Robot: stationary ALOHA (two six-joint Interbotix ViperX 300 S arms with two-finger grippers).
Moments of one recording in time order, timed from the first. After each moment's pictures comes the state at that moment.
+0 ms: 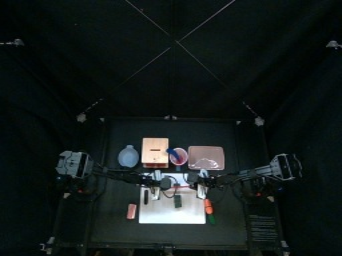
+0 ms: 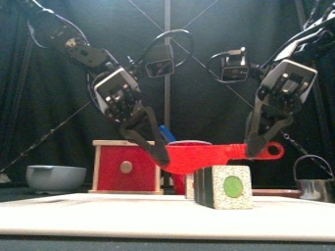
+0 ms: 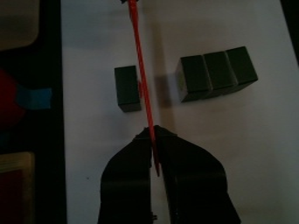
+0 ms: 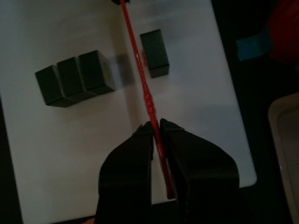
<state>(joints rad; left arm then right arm) -0.09 0.12 0.60 0.02 0.10 0.00 0.06 -0.22 0.88 -0.37 0.26 0.62</state>
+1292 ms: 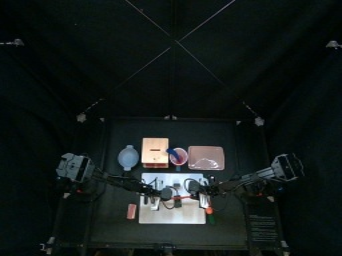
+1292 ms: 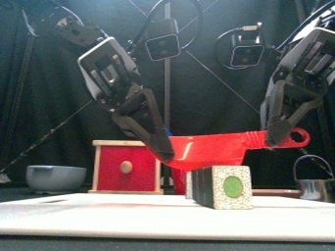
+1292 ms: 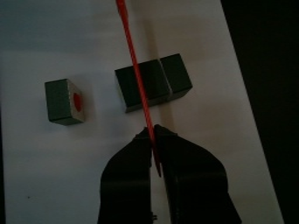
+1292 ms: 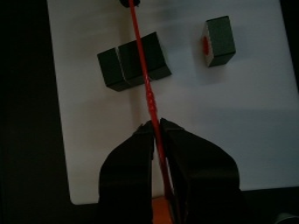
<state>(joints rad) -0.21 0.15 0.56 -0.05 0.12 0.00 0.20 -0.21 0.87 -0.29 0.25 0.63</state>
